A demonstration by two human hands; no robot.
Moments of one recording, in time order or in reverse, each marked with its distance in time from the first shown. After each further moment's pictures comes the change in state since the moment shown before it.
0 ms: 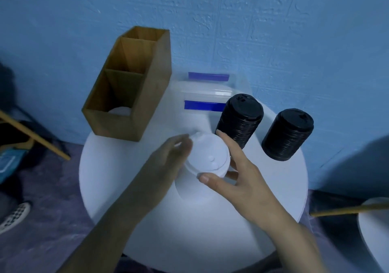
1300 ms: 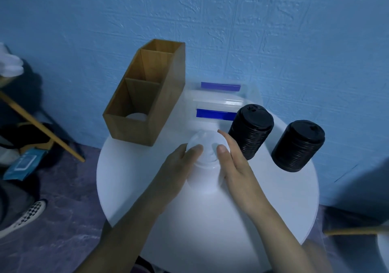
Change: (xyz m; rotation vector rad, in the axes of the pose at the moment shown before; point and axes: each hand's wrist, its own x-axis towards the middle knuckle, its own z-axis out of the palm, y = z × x) left_hand 0.012 -0.012 0.003 -0.046 0.148 -0.183; right_hand 0.029 -0.005 0.023 0.141 0.084 0.112
